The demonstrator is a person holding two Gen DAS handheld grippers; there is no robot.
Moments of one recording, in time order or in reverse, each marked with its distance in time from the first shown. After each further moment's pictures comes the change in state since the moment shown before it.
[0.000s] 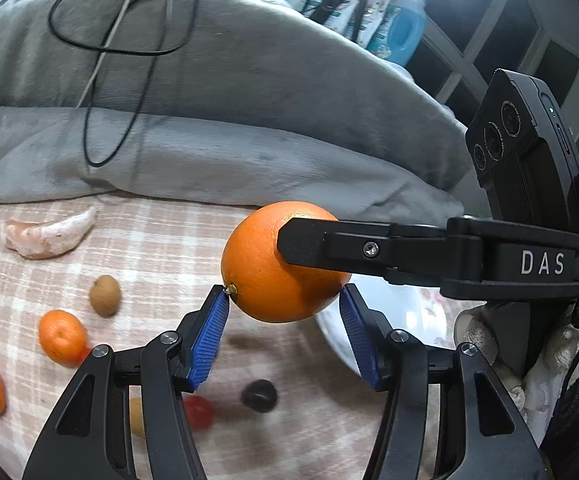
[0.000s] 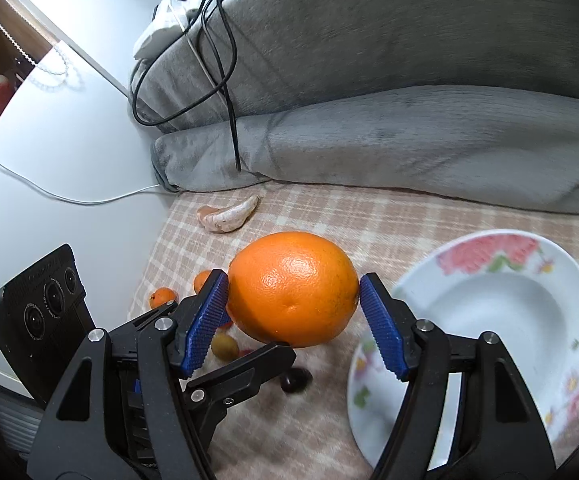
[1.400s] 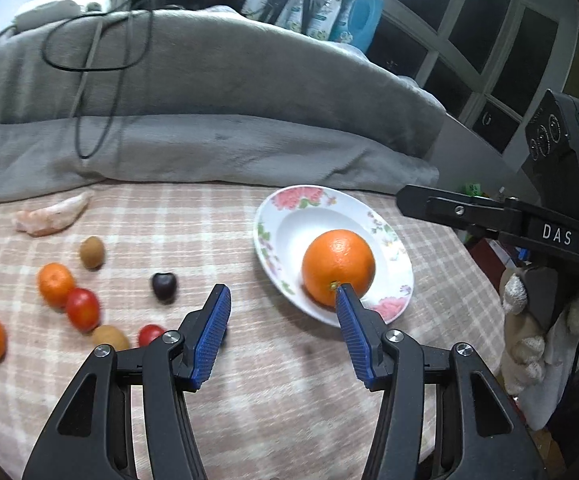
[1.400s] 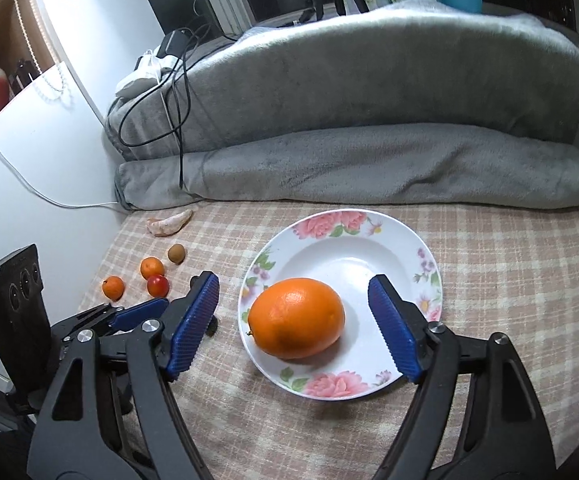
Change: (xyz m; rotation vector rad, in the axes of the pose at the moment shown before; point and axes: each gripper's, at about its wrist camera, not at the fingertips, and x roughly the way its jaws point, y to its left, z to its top) left arm -0.035 -0.042 -0.049 0.100 -0.019 0.039; right arm -0.109 -0.023 -0.065 -0.052 -0.221 -0.256
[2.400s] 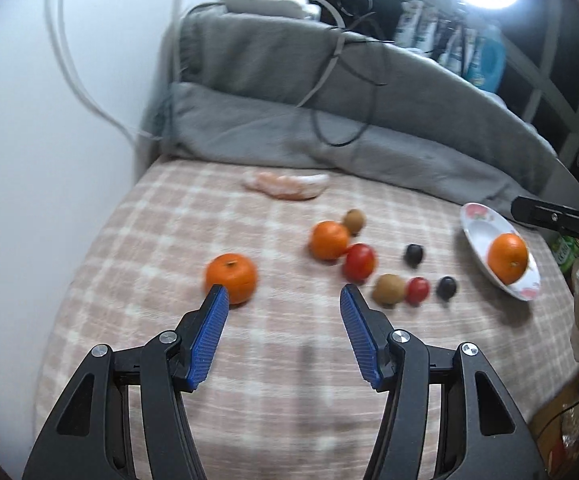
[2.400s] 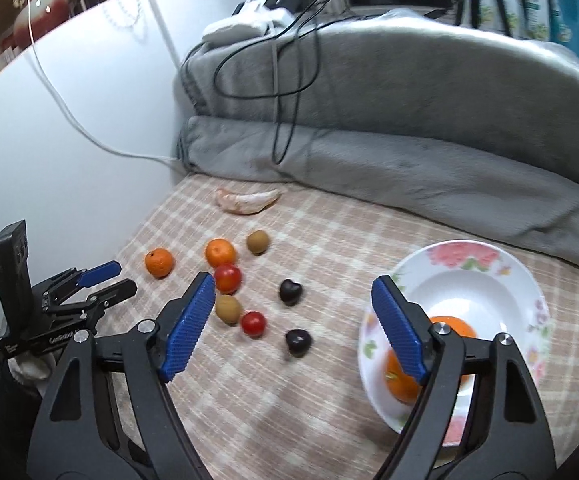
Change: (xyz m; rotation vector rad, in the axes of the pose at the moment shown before) left arm -0.087 0.141 -0.051 -0.165 -0.068 0.373; right arm 0.055 0.108 0.003 -0.237 0.074 0.137
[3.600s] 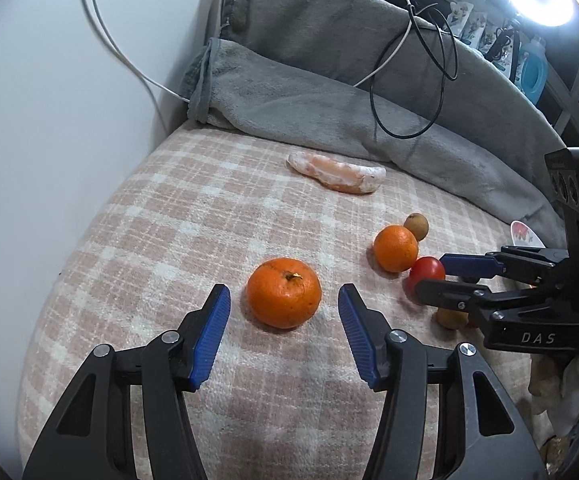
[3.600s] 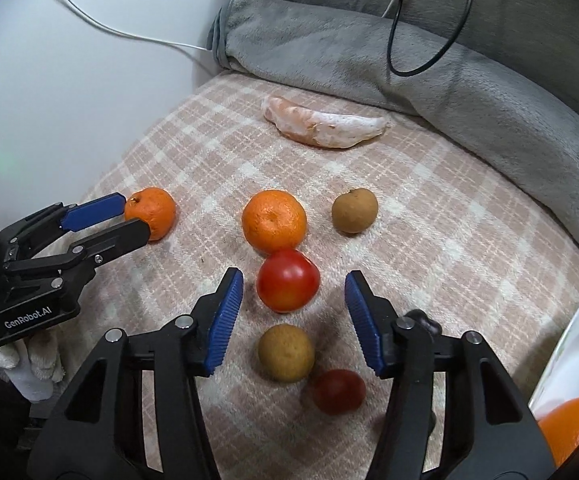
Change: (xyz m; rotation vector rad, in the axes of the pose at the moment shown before) left arm 0.047 0.035 0.014 -0.101 0.054 0.015; right arm 0.145 0.067 -0.002 -0.184 0.274 0.036
